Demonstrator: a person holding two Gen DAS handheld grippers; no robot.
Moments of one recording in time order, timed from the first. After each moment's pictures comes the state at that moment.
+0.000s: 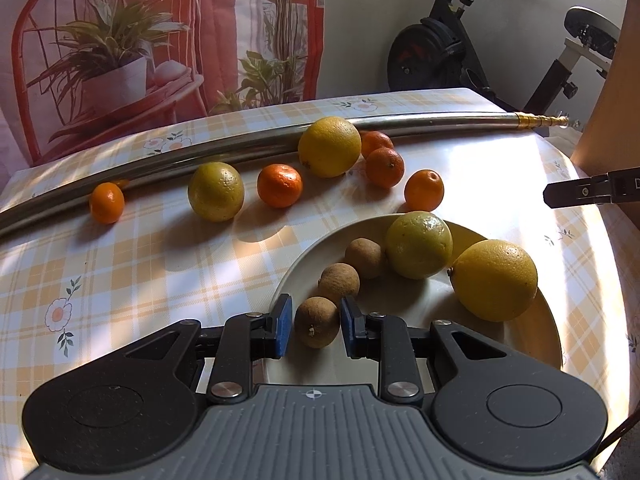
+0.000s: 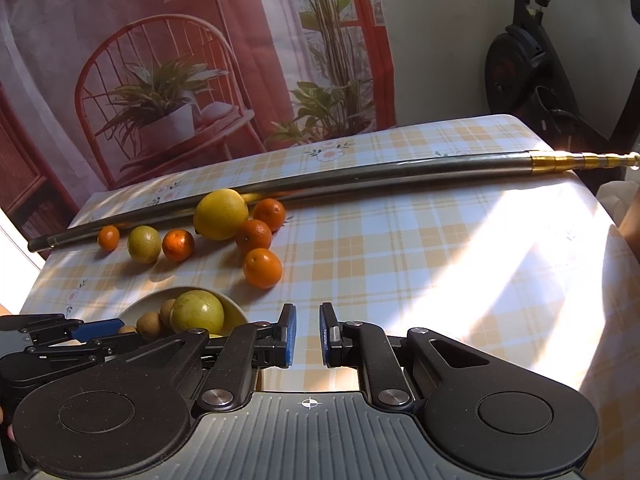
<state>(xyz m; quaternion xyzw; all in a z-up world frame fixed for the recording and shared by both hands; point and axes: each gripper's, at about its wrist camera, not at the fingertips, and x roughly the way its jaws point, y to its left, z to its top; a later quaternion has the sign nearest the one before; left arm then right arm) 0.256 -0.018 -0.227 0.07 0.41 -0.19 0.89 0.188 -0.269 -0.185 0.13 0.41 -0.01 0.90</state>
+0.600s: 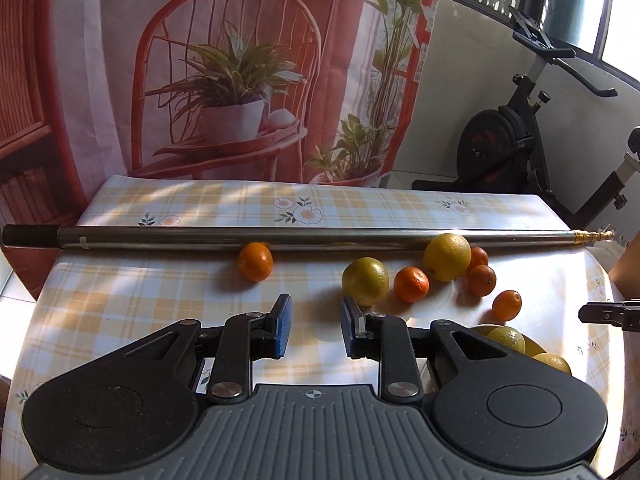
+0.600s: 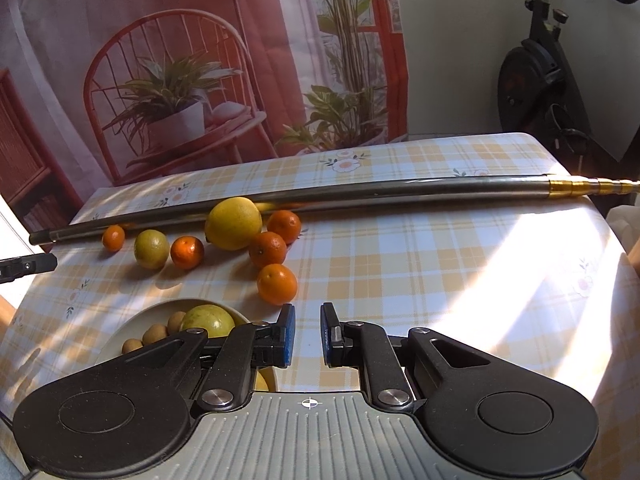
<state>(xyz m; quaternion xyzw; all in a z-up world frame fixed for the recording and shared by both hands) 0.273 0.083 -0.161 -0.02 0.36 -0.08 0.93 0.208 -0.258 -0.180 0.11 0.41 0.00 0.91</state>
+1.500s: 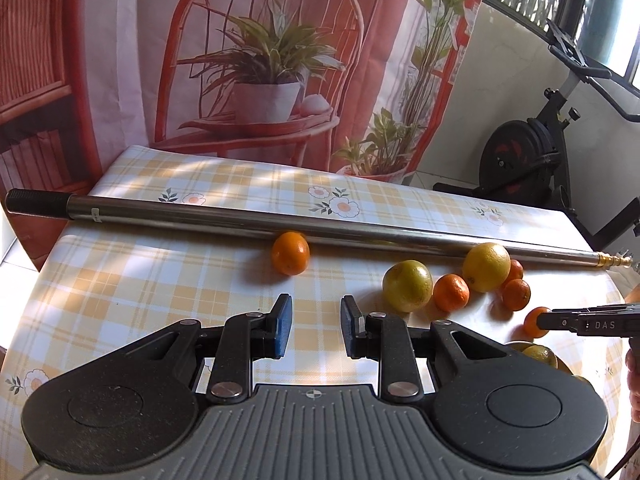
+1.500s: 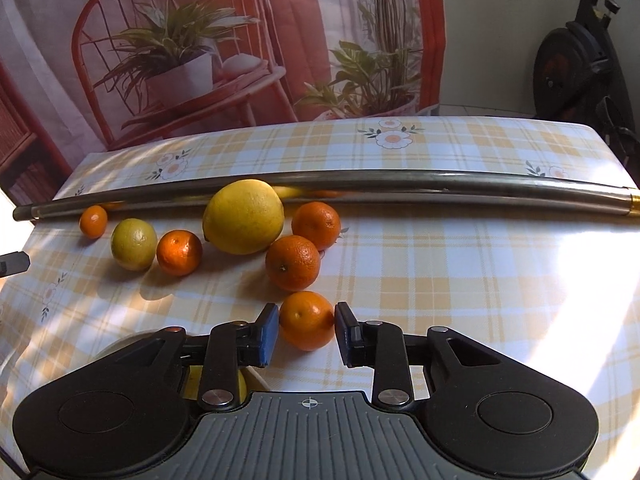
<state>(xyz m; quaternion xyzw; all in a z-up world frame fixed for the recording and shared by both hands) 0.295 0.104 -0.180 -0.06 0.38 -0.06 0.92 0.297 -0.230 -0.226 0.09 0.47 0.03 0.88</state>
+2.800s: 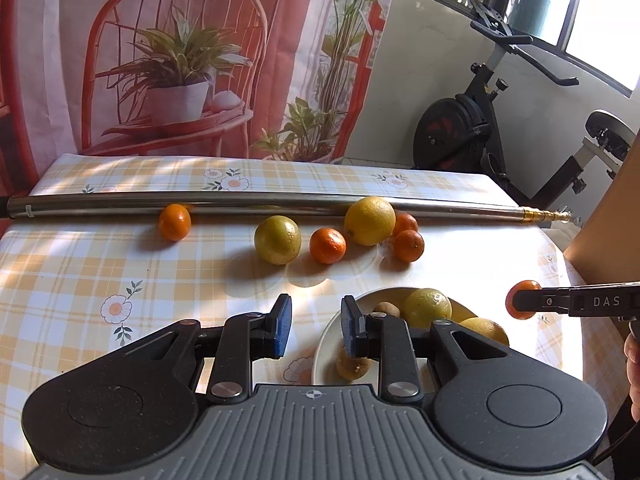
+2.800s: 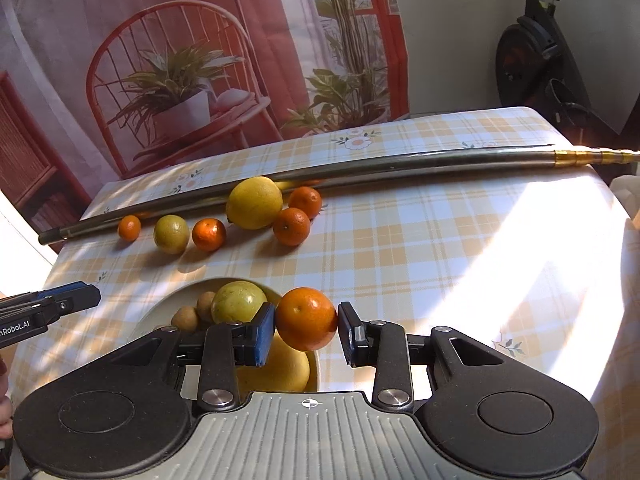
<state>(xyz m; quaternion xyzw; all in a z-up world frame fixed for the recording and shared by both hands) 0.234 0.030 -0.175 -0.03 0.37 -0.15 0.92 0.190 -0.235 -0.175 0.13 0.43 0.00 0.89</state>
